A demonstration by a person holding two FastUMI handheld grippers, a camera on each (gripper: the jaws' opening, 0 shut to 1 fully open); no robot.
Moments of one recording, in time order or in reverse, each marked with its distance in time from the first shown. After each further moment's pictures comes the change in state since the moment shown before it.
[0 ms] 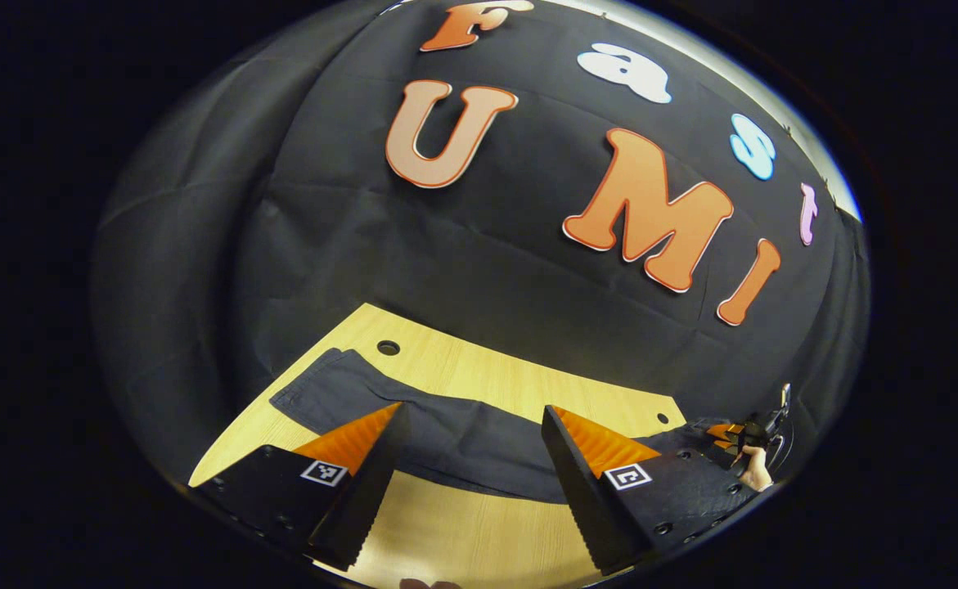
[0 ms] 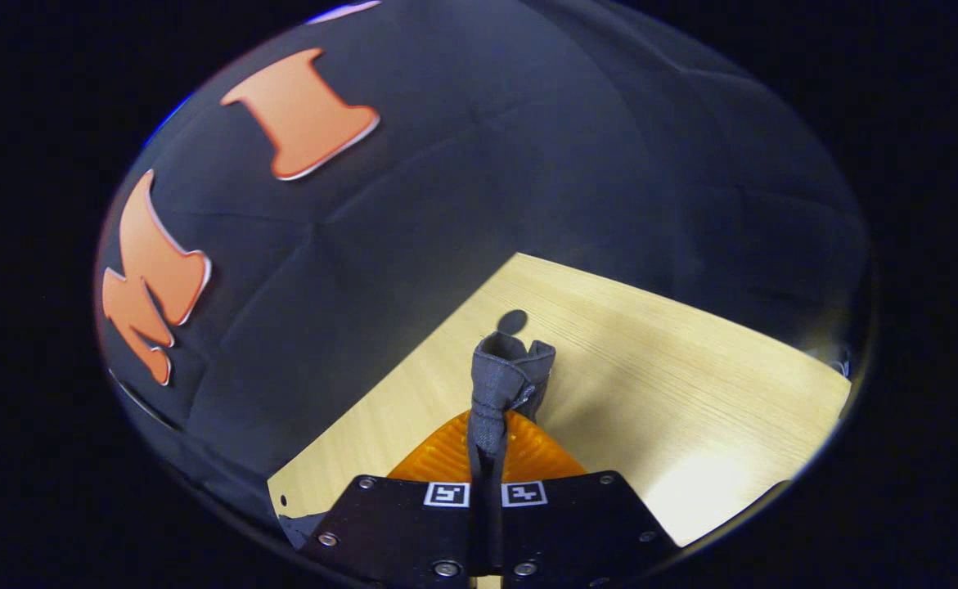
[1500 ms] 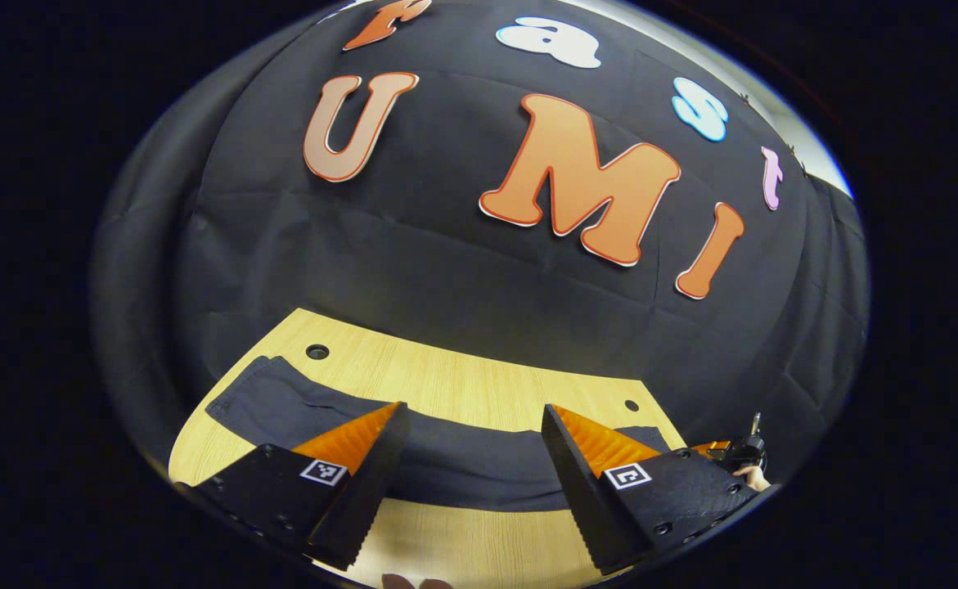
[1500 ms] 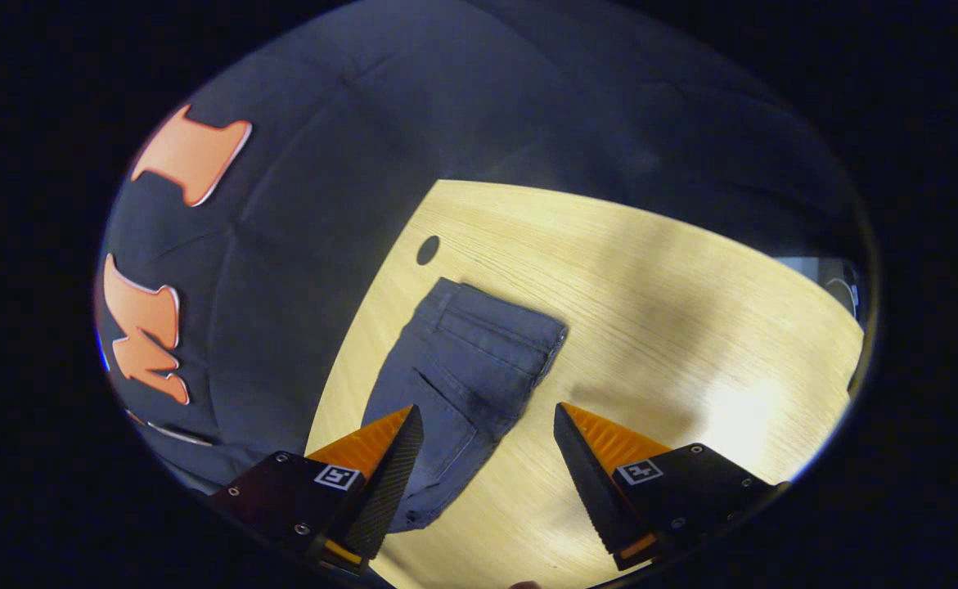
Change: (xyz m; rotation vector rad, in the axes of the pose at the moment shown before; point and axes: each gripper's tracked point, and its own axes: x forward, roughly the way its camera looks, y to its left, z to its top) left arm 0.044 -0.127 -0.027 0.142 0.022 -0.123; right arm 0.021 -0.142 -0.080 0.321 0.371 -0.008
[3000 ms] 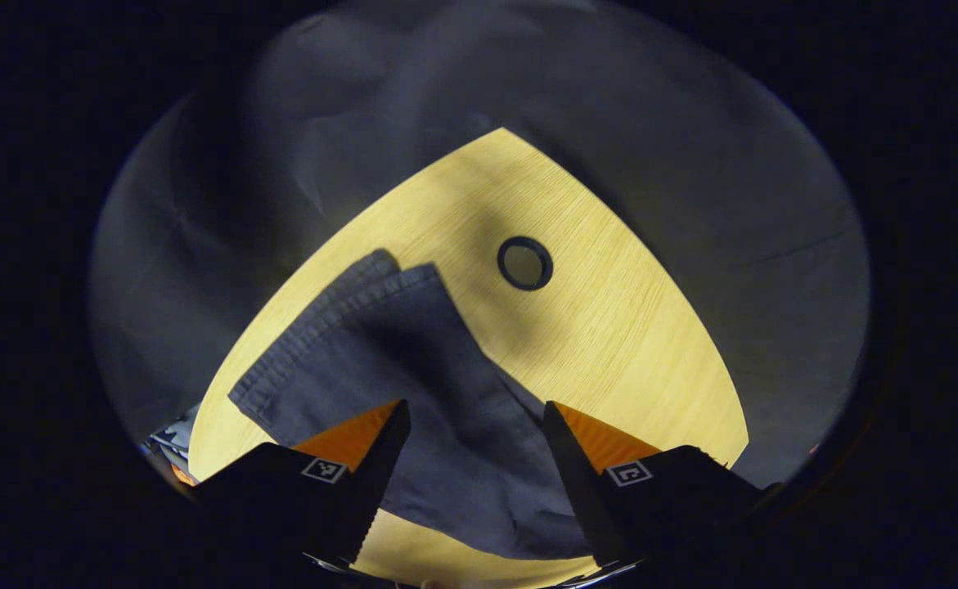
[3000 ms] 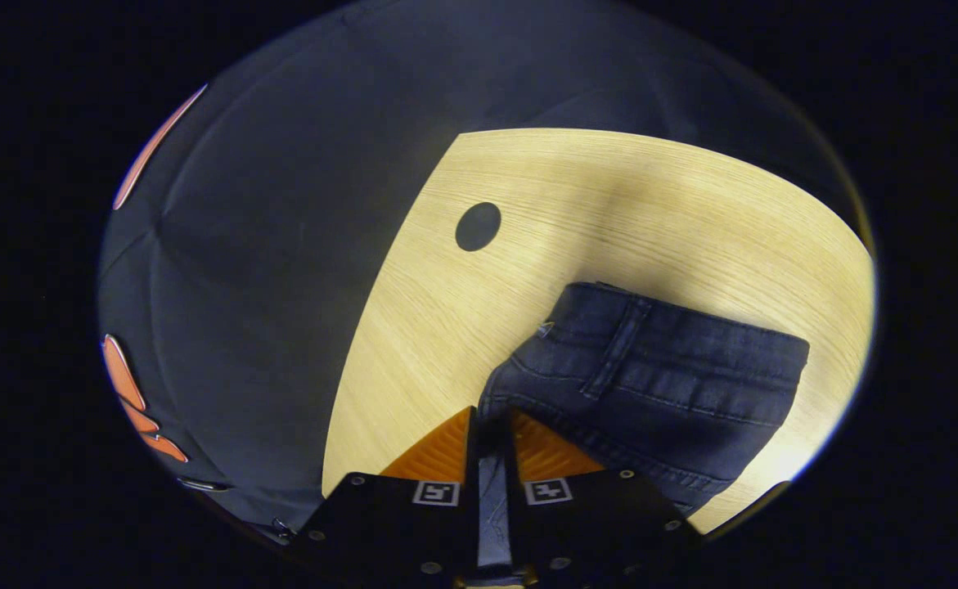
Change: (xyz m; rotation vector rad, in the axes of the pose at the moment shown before) left arm 0.238 0.327 -0.066 -0.552 0.715 0.488; right arm 0.104 0.126 0.015 0.027 0.054 -0.018
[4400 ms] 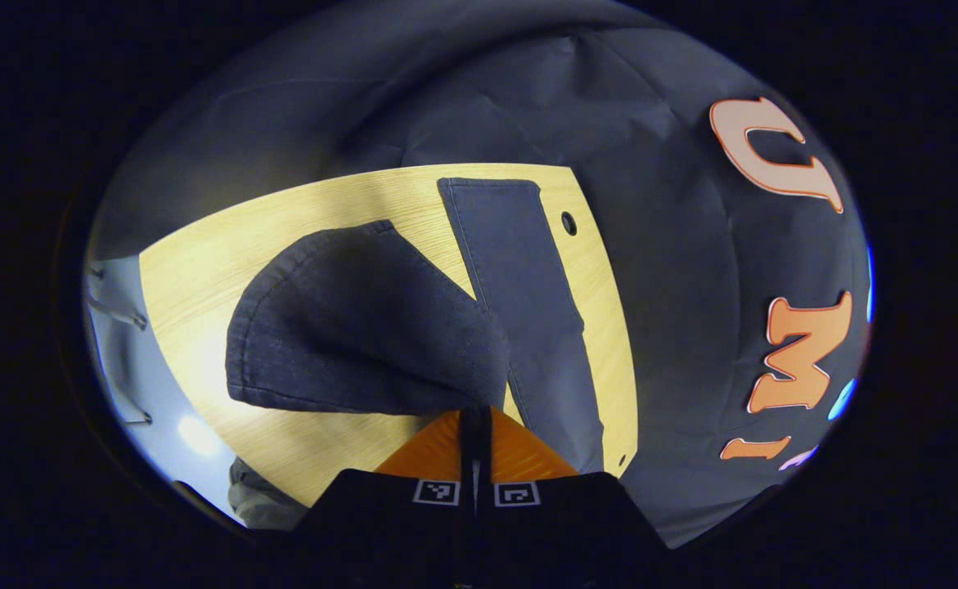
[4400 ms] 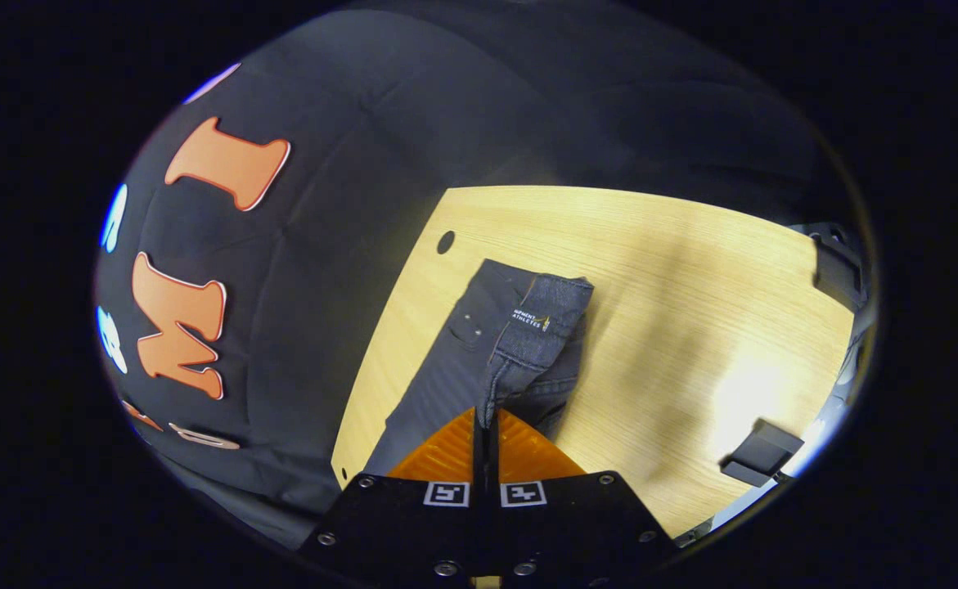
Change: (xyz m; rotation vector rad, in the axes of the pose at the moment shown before) left arm -0.173 0.143 -0.260 -0.389 -0.079 -0.362; right arm -0.207 -0.105 -0.080 -0.018 -0.123 0.096
